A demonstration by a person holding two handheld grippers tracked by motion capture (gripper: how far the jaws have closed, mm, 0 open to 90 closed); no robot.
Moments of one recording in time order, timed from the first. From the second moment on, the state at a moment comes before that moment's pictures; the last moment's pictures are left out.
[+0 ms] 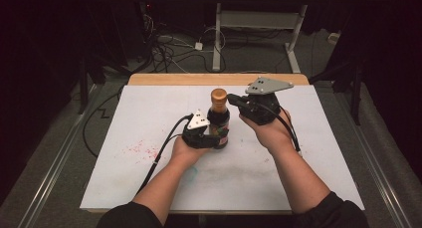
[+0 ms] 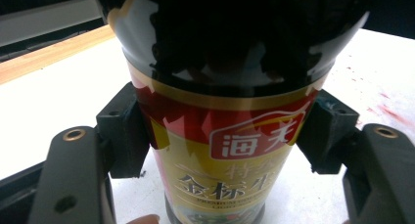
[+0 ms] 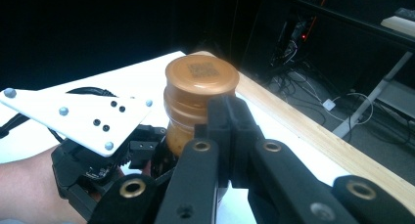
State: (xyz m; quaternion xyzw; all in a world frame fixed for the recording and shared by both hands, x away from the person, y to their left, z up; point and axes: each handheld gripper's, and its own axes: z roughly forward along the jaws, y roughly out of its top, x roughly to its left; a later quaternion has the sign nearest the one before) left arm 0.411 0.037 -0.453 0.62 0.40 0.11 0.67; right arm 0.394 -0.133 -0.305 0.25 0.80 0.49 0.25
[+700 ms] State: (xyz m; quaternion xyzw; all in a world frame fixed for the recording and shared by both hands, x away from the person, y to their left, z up) left arm 0.409 0.031 -0.451 0.59 0.41 0.10 0.69; right arm 0.395 -0.130 -0.306 0.24 0.80 0.48 0.26
